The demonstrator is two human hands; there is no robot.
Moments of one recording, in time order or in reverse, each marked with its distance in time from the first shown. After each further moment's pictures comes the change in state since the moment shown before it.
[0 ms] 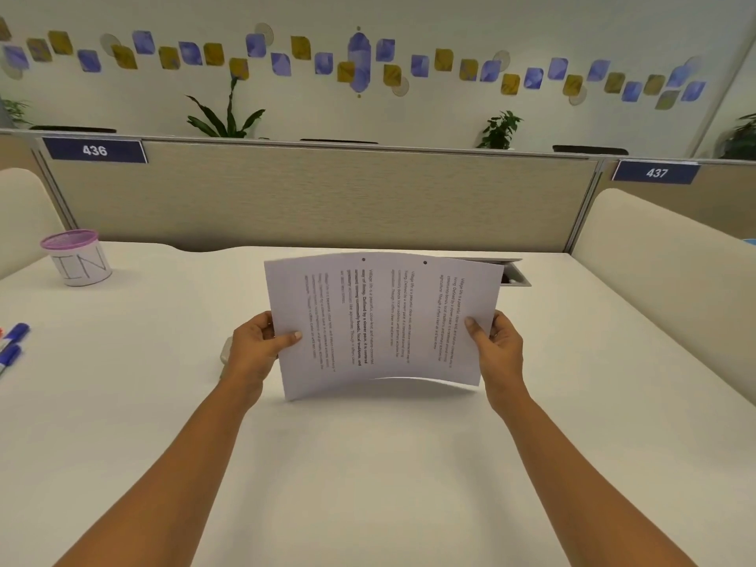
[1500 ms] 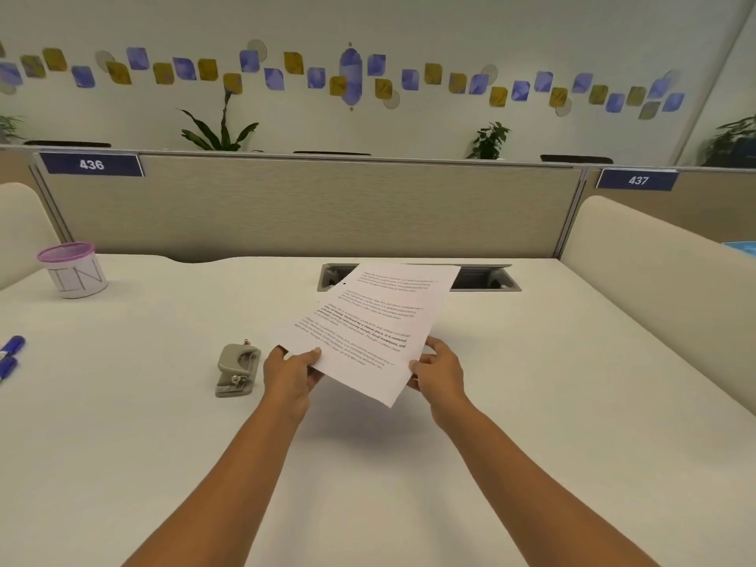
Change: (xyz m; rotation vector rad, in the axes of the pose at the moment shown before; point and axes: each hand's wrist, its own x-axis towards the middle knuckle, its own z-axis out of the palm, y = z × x) left_hand -0.020 -0.014 0.047 -0.386 0.183 -0.281; right_hand -0.039 -0.009 0.049 -0.053 -0.127 0.372
